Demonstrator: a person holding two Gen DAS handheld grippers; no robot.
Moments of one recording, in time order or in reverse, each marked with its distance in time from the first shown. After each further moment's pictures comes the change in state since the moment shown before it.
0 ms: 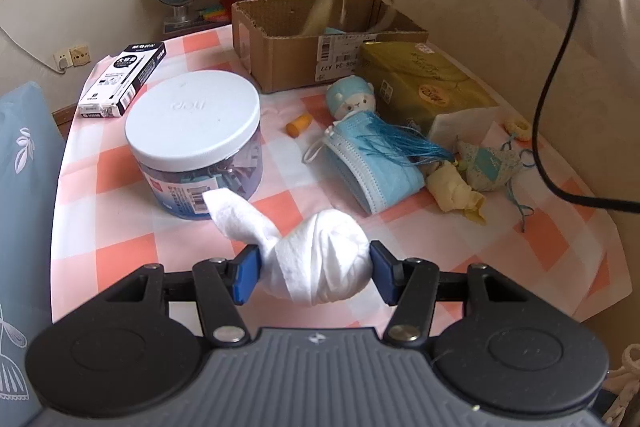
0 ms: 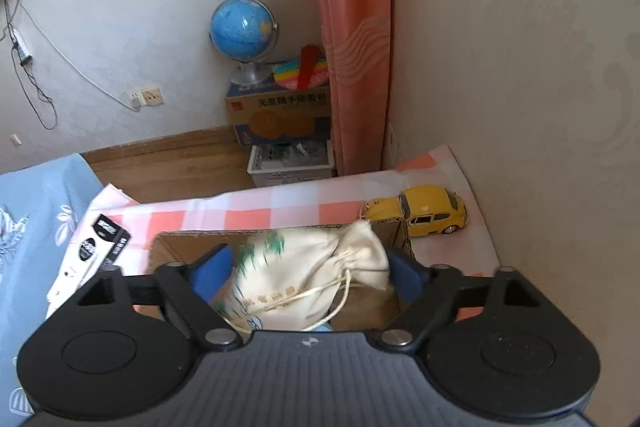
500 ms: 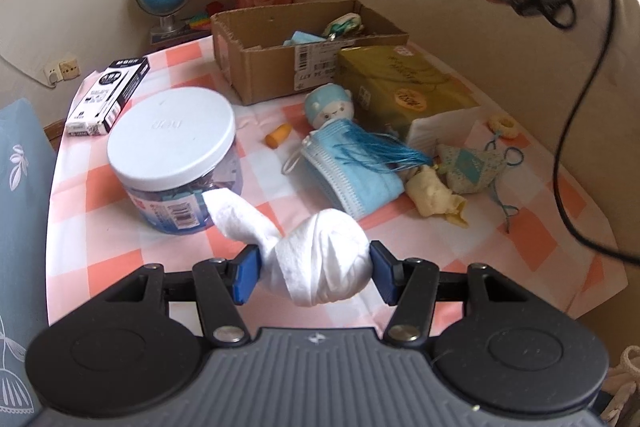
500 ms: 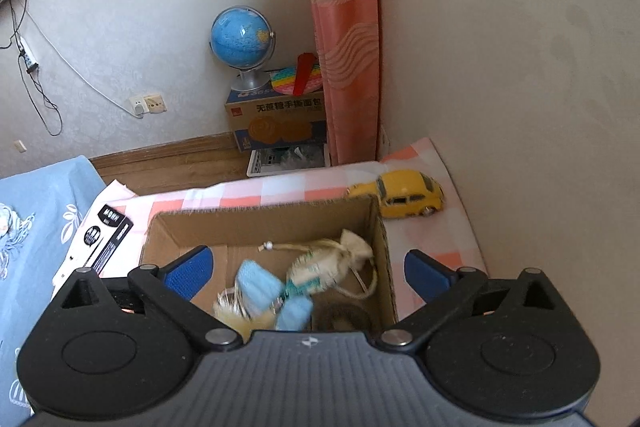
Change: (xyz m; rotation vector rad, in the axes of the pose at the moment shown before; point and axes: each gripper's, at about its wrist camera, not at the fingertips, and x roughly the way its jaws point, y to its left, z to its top) left arm -0.005 -0.015 0.008 0.053 -0.012 -0.016; right arm -0.040 -0.025 -0.033 0.013 -0.040 0.022
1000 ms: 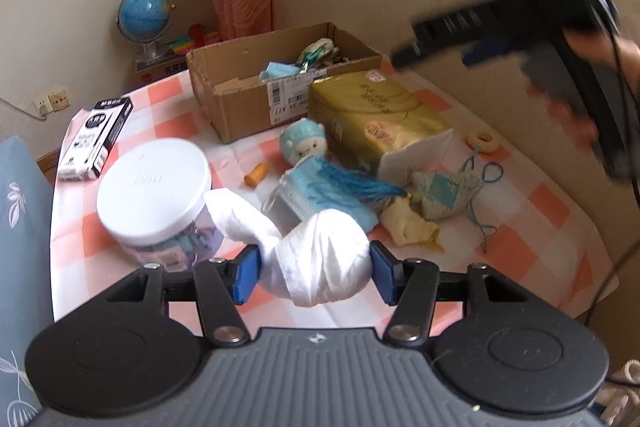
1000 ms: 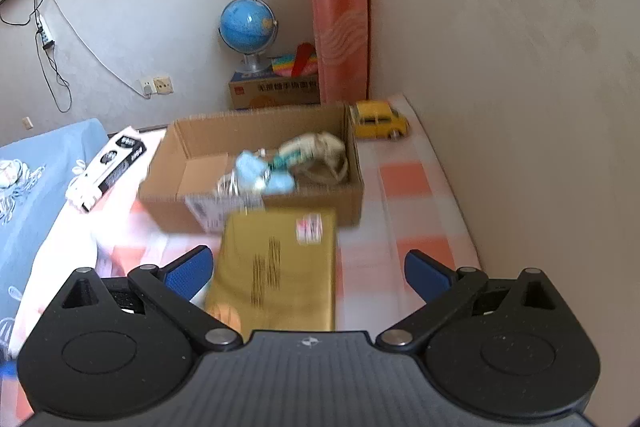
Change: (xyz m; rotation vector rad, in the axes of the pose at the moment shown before) left arm -0.011 -0.019 0.027 0.071 -0.026 -0.005; right arm -0.072 -0.016 -0.117 -0.037 -0.022 -0.019
